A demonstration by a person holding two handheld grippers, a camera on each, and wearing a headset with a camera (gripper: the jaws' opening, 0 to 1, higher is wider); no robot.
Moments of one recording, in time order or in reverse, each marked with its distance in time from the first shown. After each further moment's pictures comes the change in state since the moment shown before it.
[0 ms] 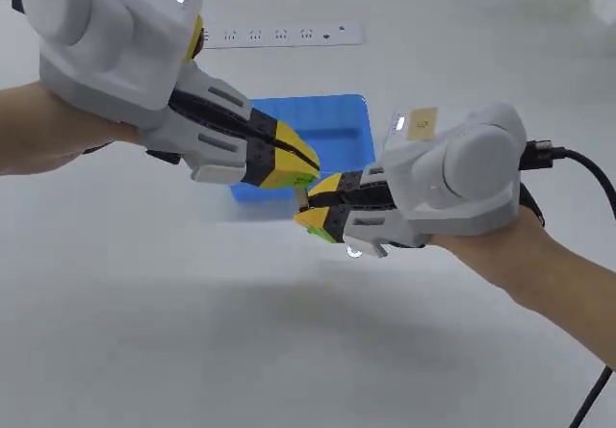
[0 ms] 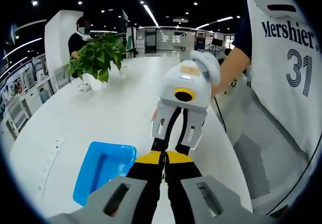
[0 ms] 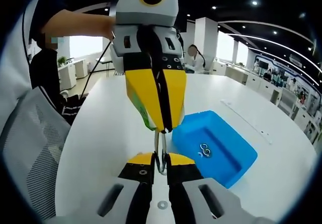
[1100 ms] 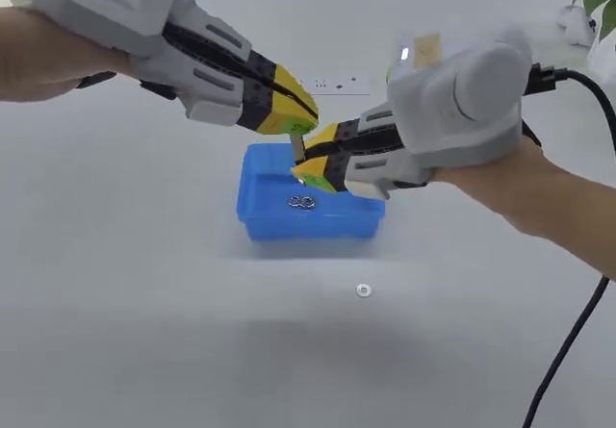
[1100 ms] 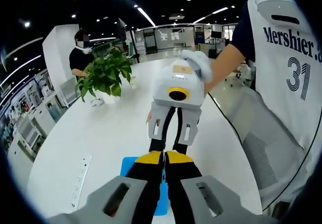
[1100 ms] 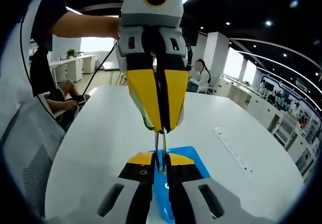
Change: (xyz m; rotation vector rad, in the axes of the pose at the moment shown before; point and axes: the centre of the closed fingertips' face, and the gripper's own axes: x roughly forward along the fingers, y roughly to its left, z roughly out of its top) left arm -0.053 0.050 0.040 0.119 0.020 0.077; right arm -0.007 -0.044 0.069 -0.146 -0.062 0.022
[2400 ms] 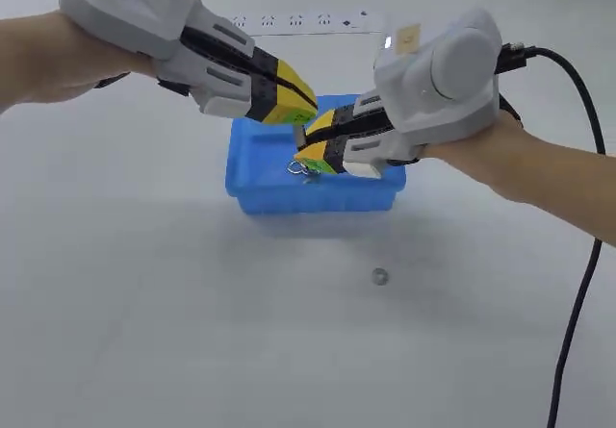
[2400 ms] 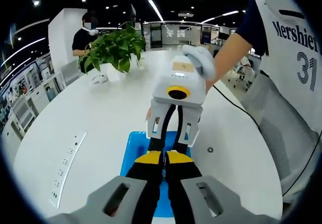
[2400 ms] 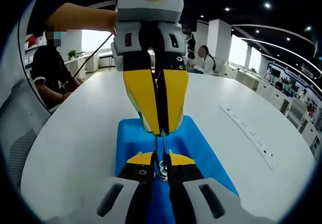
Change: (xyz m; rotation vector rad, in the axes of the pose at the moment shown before) left arm 0.051 0.047 -0.086 -0.100 0.037 -0.026; right arm 0.060 -0.034 -0.083 0.066 0.058 0.074
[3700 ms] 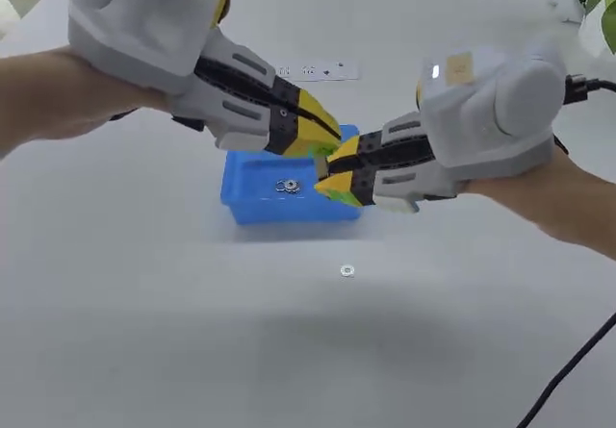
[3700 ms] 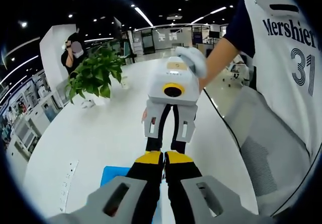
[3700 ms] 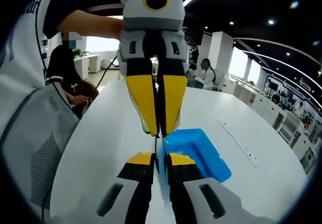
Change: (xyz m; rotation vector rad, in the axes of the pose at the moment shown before) left arm 0.001 -0.095 0.080 0.107 -0.041 -0.003; right arm -0.099 0.080 0.034 -0.075 -0.053 -0.023
